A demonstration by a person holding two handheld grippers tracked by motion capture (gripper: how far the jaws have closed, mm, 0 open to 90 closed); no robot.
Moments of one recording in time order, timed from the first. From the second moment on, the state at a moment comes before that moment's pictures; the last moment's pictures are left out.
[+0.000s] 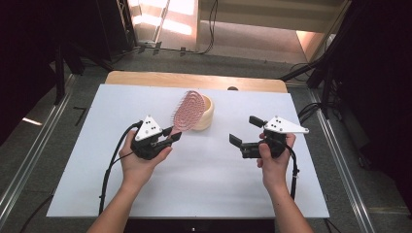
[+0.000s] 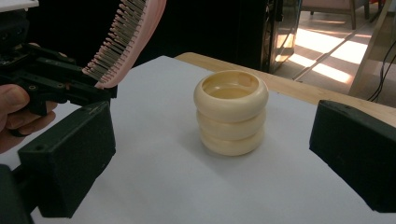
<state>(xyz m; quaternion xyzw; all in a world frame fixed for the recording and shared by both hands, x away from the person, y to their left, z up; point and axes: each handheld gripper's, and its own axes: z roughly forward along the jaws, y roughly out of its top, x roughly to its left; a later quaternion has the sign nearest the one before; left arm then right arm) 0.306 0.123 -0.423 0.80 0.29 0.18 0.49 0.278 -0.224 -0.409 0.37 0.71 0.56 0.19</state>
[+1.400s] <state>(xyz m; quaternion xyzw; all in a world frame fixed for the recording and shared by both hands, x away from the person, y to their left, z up) 0.291 0.090 -0.435 0.79 0.27 0.21 0.51 0.296 -0.166 -0.399 0.37 0.70 0.60 0.13</state>
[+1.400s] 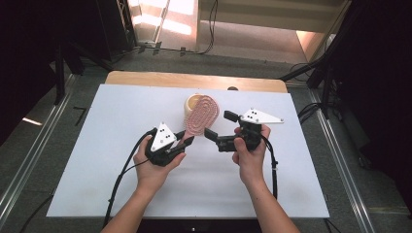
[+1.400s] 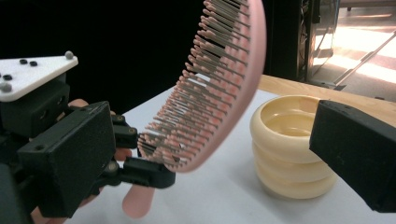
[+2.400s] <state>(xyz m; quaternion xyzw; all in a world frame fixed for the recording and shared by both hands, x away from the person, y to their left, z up) 0.279 0.071 -0.444 0.79 0.25 0.23 0.51 0.304 -0.144 -0.407 0.45 0.64 0.61 0.08</state>
